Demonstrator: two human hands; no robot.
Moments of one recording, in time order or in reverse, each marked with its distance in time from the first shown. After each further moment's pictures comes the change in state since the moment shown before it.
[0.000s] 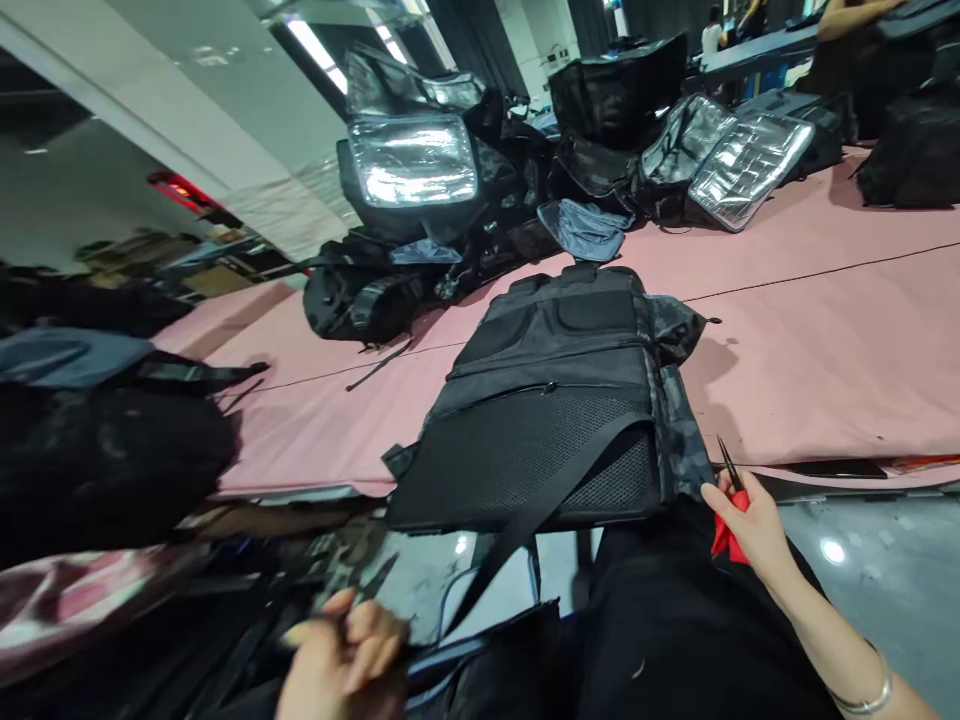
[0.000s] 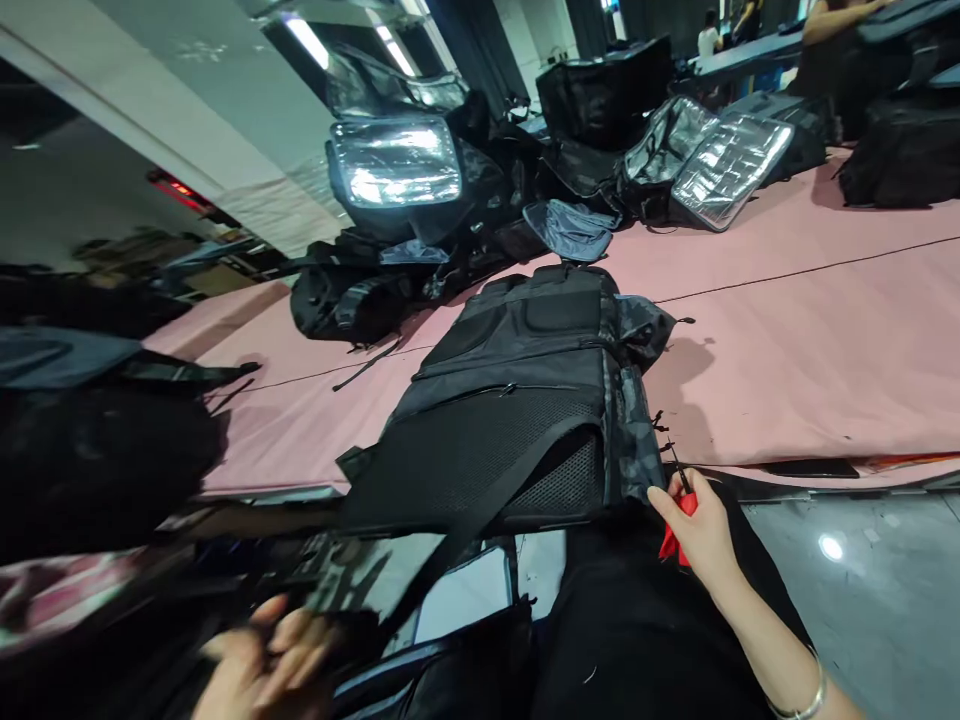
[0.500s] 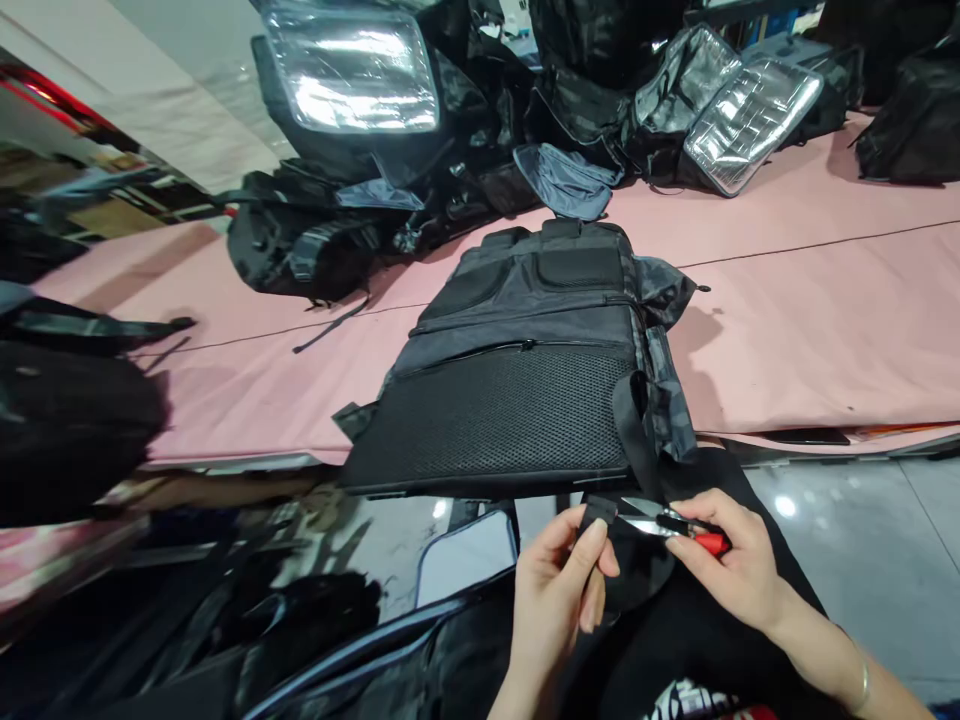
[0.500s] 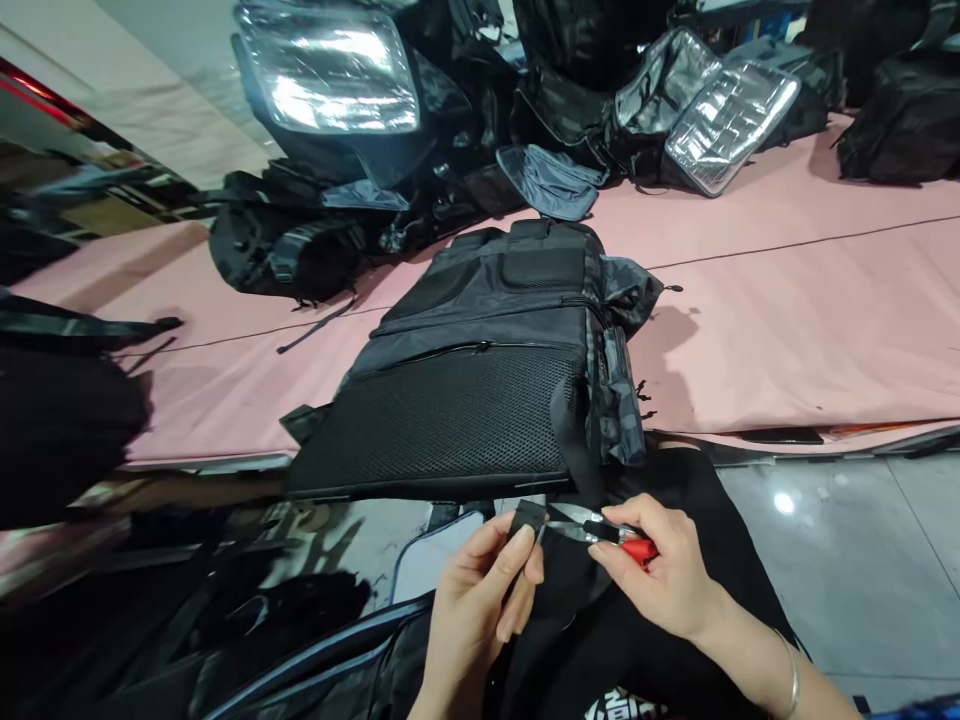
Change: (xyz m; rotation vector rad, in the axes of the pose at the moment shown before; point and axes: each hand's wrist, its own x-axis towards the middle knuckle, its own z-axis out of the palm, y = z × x) left_hand -0.110 0.074 0.105 -0.573 -0.682 -0.533; right_hand -0.051 -0.046 -0.001 -0.159 -0.293 -0.379
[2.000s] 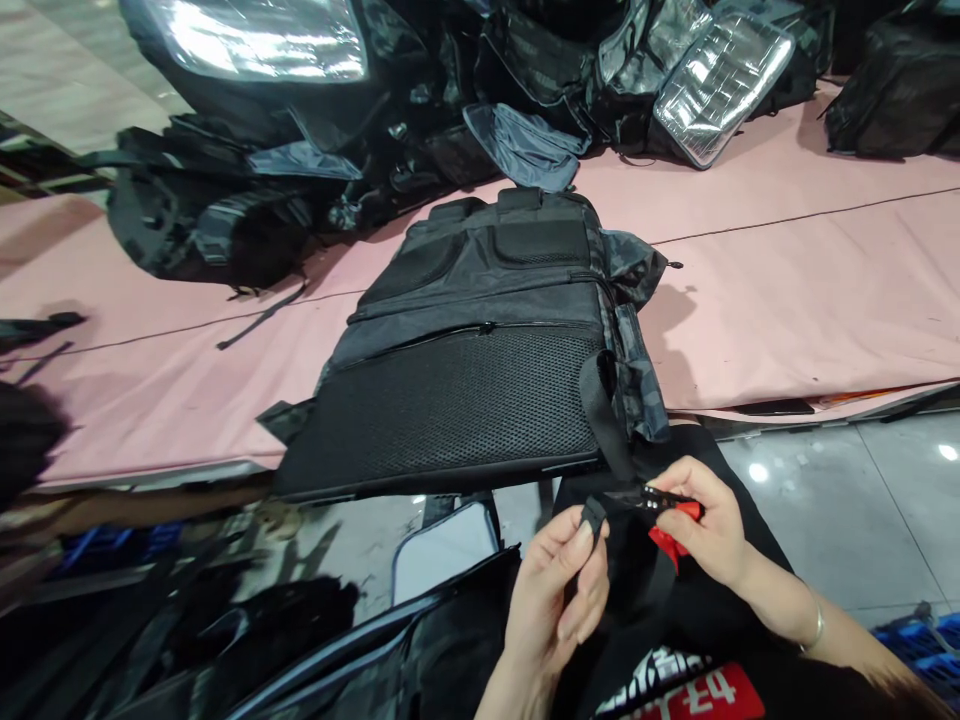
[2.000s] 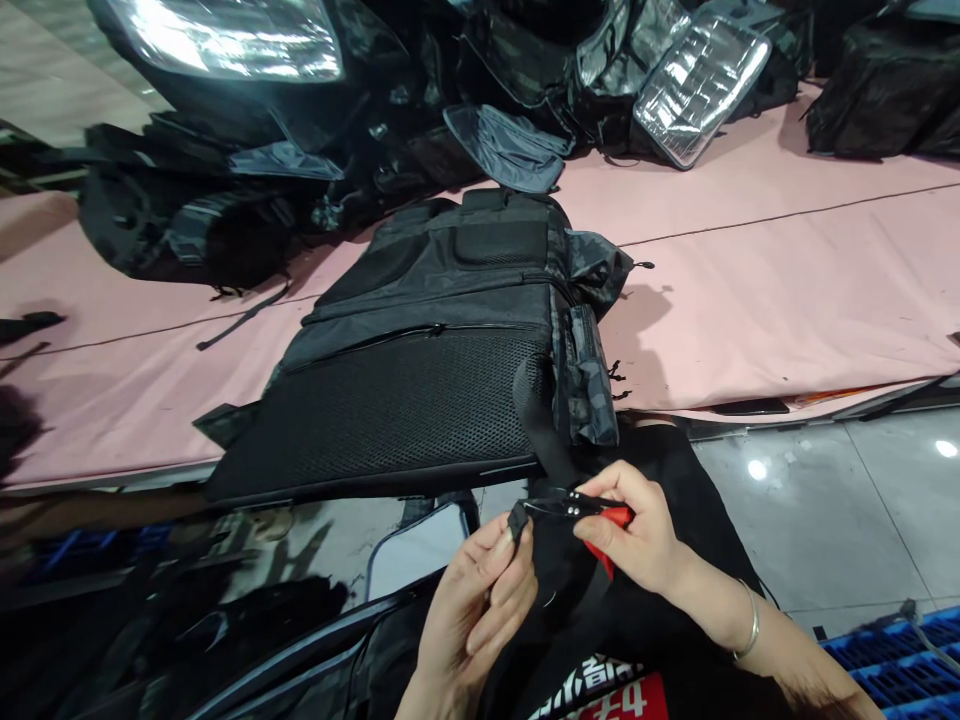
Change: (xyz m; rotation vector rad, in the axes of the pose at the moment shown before) left_hand 0.000 -0.020 0.000 -0.374 -0.353 -0.264; right_hand 0.008 0.002 0.000 0.349 -0.003 0.086
